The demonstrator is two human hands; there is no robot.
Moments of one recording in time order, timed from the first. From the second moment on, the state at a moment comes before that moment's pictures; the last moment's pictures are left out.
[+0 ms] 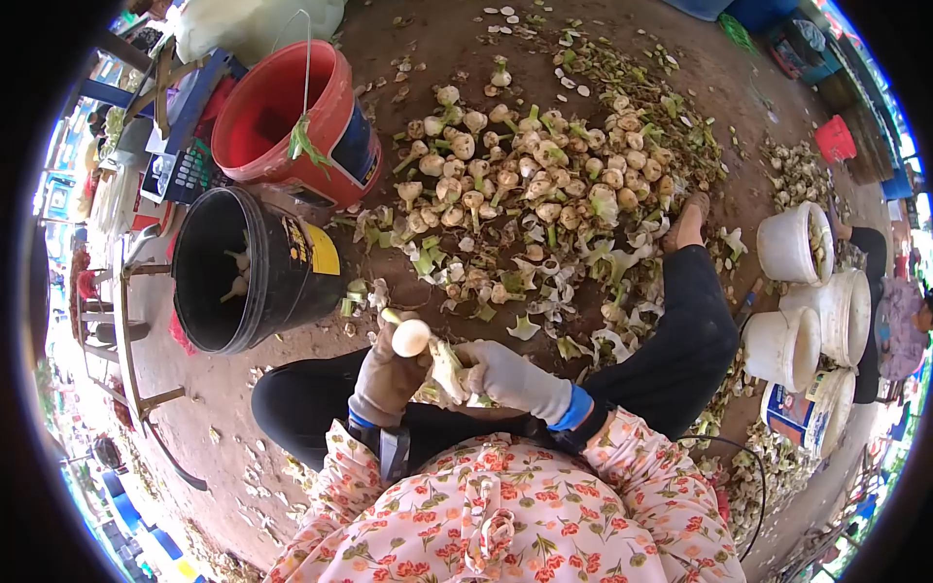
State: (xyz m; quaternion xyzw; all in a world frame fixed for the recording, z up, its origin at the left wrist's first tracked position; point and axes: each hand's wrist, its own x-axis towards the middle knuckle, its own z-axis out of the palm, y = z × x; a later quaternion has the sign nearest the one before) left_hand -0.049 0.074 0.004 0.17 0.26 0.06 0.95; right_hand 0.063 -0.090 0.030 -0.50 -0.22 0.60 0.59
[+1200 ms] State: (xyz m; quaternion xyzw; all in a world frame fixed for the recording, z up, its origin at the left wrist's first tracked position) left_hand 0.016 0.073 0.002 0.38 0.32 0.08 0.86; right_hand 0.114 -0.057 -0.005 -0.62 -0.11 0.38 0.67
